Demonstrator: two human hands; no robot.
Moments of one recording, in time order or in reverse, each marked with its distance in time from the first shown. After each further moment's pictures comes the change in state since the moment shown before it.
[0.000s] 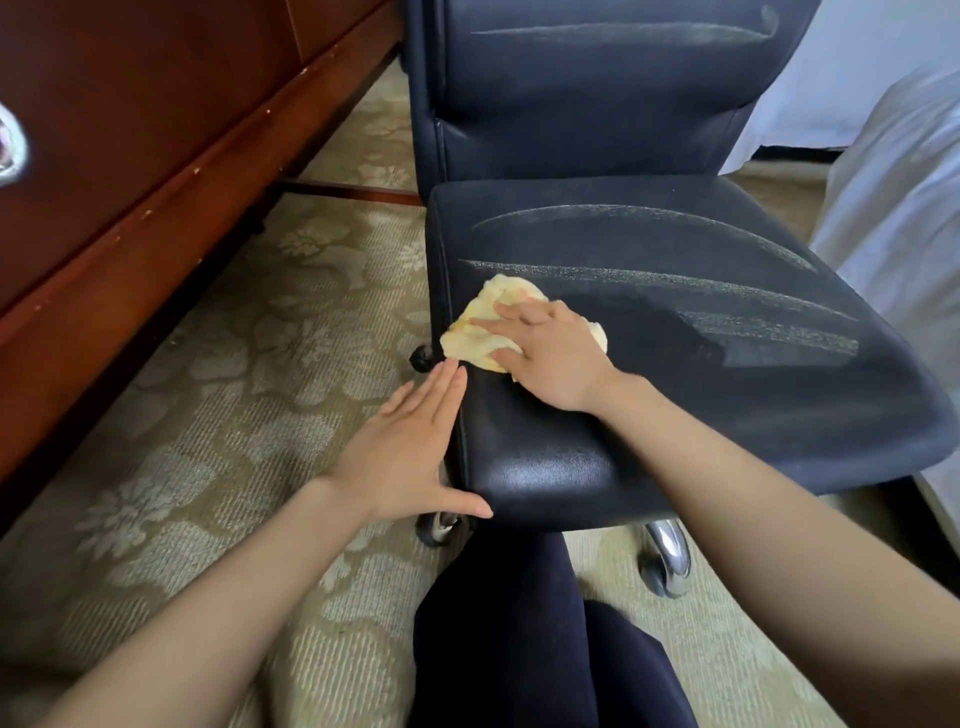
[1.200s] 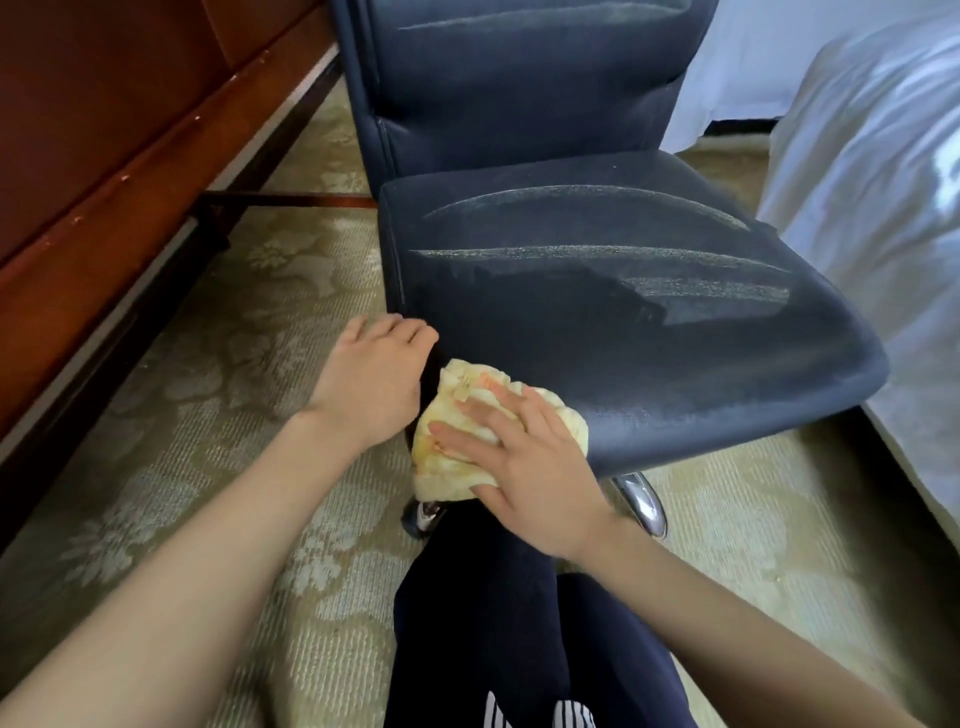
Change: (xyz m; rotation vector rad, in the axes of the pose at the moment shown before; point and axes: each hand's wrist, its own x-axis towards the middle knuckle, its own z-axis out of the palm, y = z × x) left_hand 0.024 0.018 -0.036 0.214 0.229 -0.073; right_hand -0.129 -0.032 0.047 -0.102 0.208 -0.155
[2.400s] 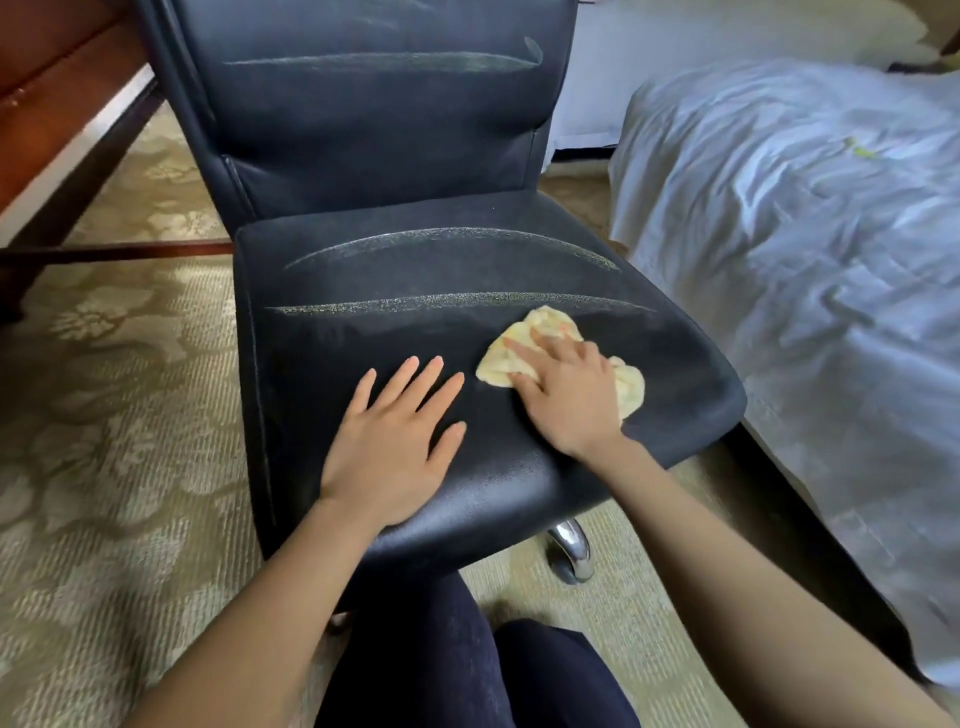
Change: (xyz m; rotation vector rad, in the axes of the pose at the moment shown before) left_hand 0.069 0.069 0.042 -0.165 0.111 0.221; right_hand 0.029 0.140 -0.035 -0.141 0.056 0.760
